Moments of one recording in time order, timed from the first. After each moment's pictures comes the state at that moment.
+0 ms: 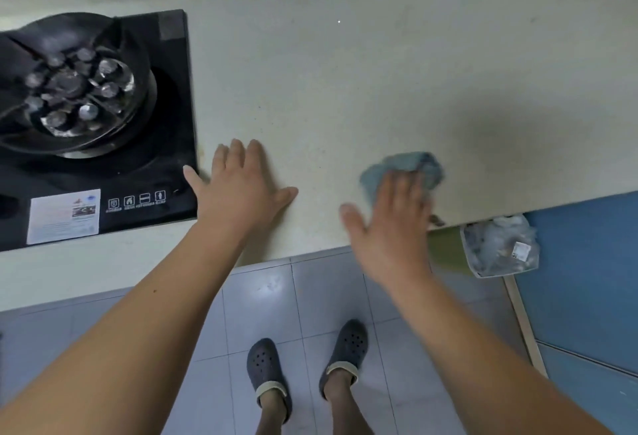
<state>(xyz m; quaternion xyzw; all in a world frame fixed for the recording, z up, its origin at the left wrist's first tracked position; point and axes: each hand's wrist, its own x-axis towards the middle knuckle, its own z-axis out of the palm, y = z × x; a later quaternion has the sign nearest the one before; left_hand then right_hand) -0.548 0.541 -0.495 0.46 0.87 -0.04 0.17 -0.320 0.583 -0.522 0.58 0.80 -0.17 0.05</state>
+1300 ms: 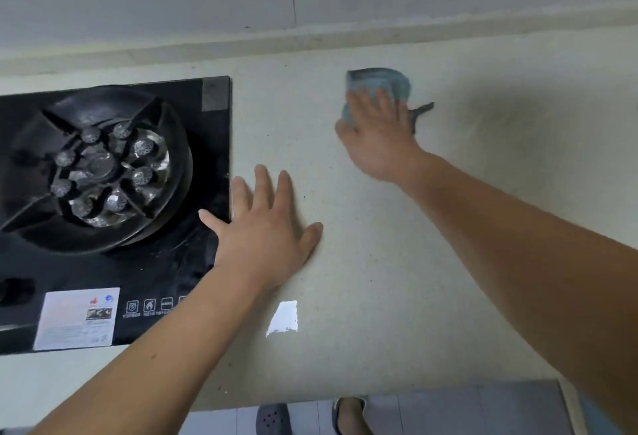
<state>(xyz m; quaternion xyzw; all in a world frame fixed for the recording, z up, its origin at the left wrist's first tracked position) -0.623 0.617 -0.498 0.45 0.86 -0.06 0.23 -0.532 0.838 -0.521 0.40 0.90 -0.18 0.04</state>
